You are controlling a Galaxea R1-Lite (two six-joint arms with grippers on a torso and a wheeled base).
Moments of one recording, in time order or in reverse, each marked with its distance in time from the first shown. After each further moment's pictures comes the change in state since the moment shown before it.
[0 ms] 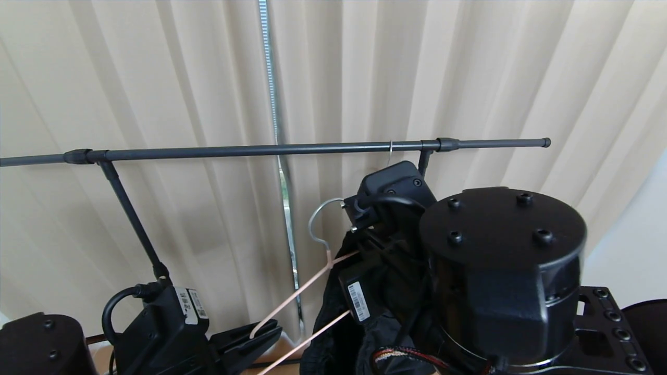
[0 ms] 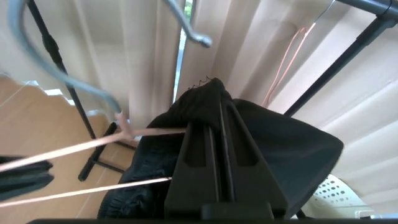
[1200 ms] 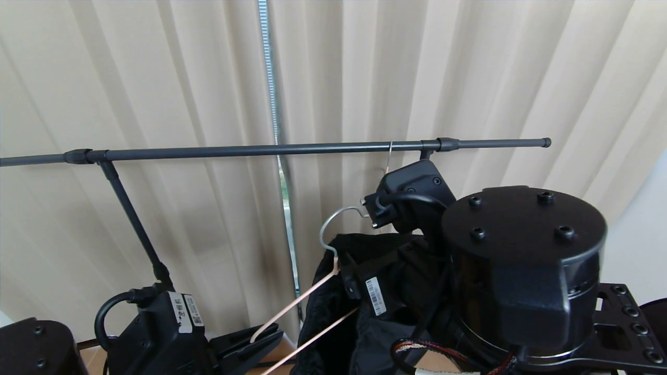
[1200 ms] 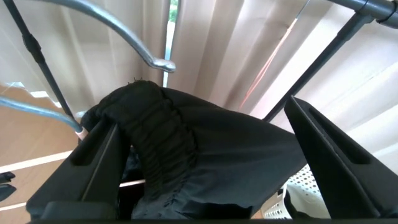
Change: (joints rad) left arm -0.016 -0.007 0.011 -0.037 -0.002 0.003; right arm -0.019 -0.031 0.046 0.007 -0.003 -0.001
